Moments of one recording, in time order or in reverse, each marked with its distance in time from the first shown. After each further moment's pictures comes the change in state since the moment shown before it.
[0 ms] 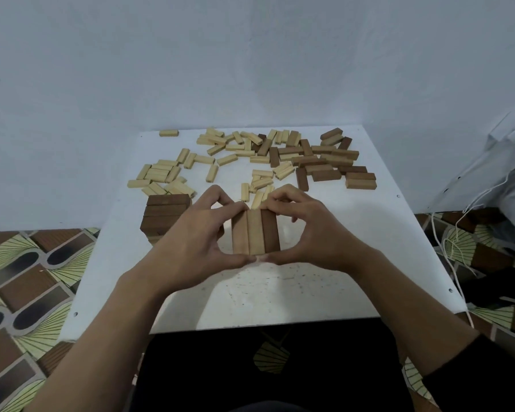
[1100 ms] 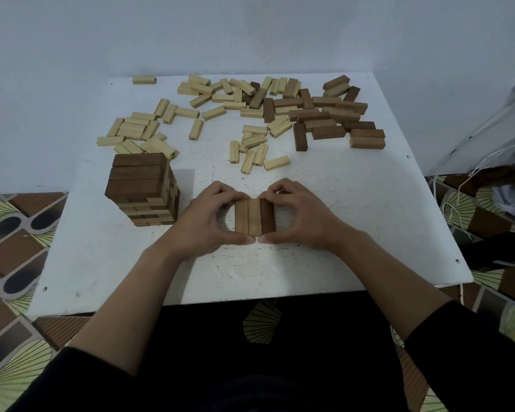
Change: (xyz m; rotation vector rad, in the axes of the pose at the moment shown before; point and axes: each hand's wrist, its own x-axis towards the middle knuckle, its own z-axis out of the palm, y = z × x) left_hand 0.022 -0.066 0.094 -0.370 -0.123 -0.207; right_hand -0.006 0.078 0.040 -0.137 -0.130 0.200
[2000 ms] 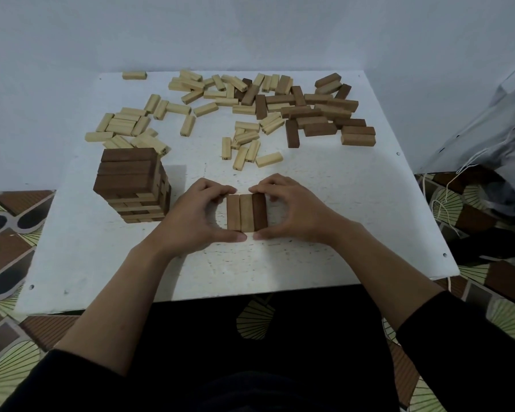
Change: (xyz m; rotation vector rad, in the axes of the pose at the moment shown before) left_hand -0.005 0.001 -0.001 0.065 0.050 -0.049; right_hand 0.001 -0.002 -0.007 0.008 -0.050 0.006
